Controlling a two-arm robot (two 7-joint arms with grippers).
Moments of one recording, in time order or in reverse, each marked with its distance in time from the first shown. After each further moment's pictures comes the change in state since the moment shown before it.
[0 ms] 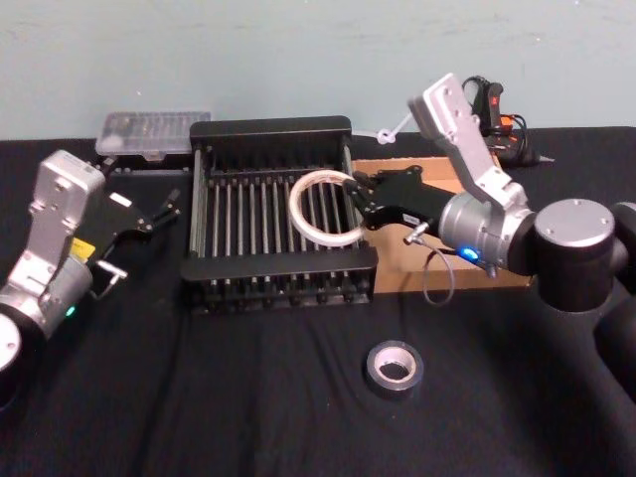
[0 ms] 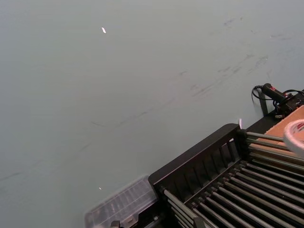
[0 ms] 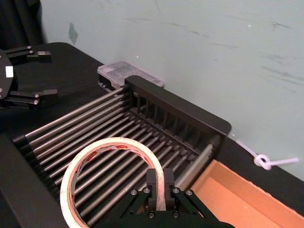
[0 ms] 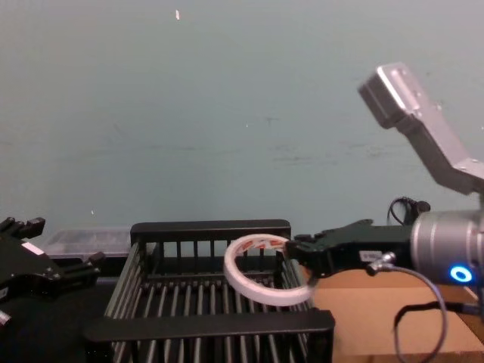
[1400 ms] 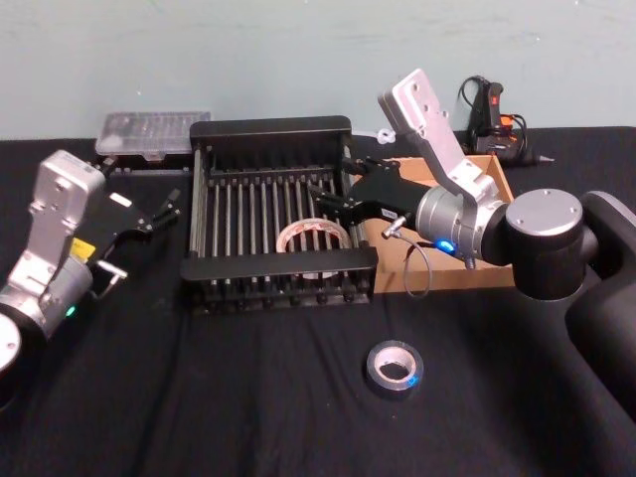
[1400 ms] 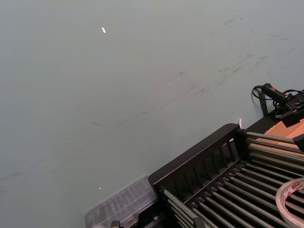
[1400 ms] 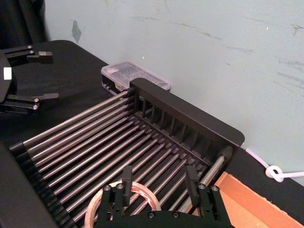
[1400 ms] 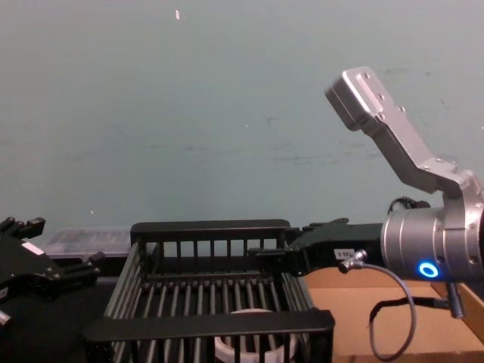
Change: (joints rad) left arm 0.000 0.000 0.000 0.000 0.000 0.000 0.000; right arm 0.053 -0.053 -0.024 0.080 -0.034 -0.013 0.008
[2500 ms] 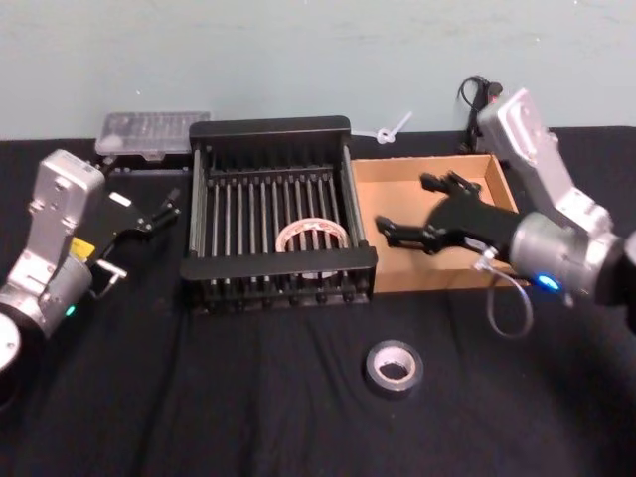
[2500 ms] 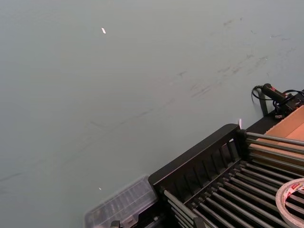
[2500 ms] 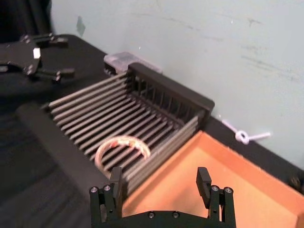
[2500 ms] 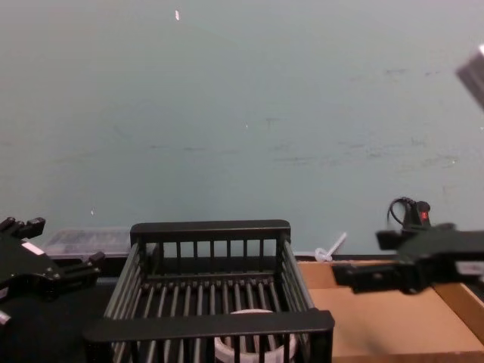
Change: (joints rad) left arm 0.000 0.000 0.000 0.000 0.000 0.000 0.000; right arm -0.227 0.226 0.124 -0.341 0.074 0.068 0.047
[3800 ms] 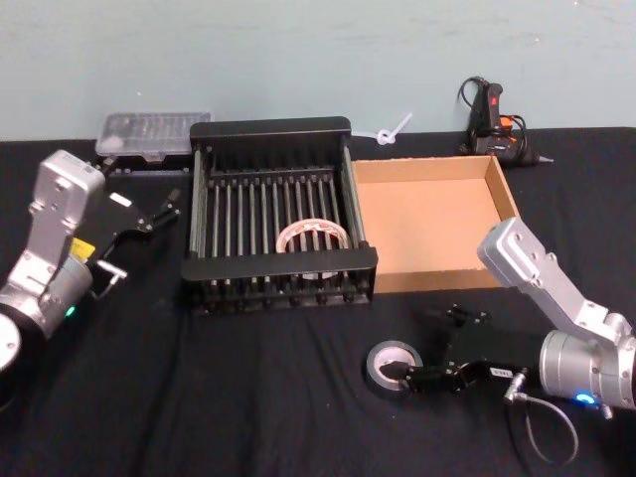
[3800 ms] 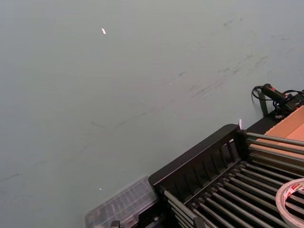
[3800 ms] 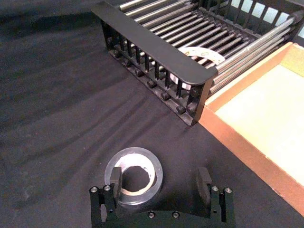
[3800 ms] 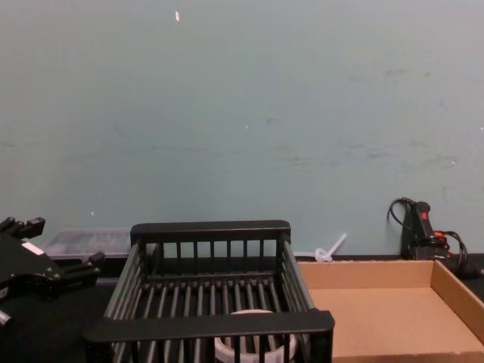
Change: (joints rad) left arm 0.000 0.000 0.000 0.000 0.000 0.000 0.000; right arm -0.164 0.207 -0.092 -0.121 0.088 0.065 0.076
